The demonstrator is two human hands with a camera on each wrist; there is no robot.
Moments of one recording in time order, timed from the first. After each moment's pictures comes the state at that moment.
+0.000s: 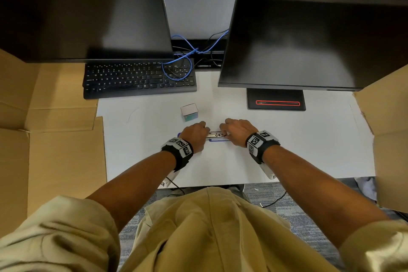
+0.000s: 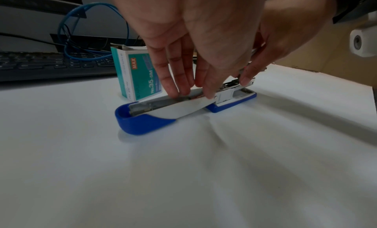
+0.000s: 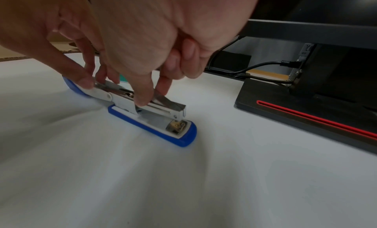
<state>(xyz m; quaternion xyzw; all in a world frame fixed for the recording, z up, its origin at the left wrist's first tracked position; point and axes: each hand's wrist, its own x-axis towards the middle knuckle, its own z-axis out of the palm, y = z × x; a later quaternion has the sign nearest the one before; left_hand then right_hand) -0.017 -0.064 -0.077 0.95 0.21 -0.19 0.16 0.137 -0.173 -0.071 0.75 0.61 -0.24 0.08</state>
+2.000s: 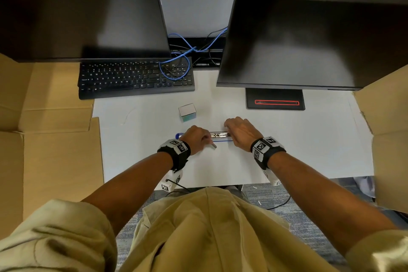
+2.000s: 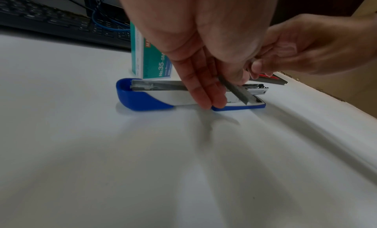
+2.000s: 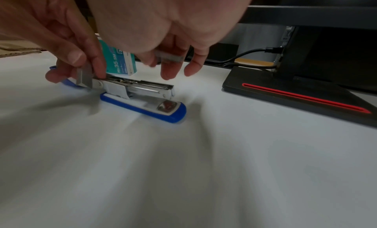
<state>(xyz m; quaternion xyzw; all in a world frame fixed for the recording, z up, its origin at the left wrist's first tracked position) -0.021 -0.062 -0.085 0.87 0.27 -0.14 0.40 0.143 -0.194 -0.072 0.77 0.60 -0.21 -0.01</state>
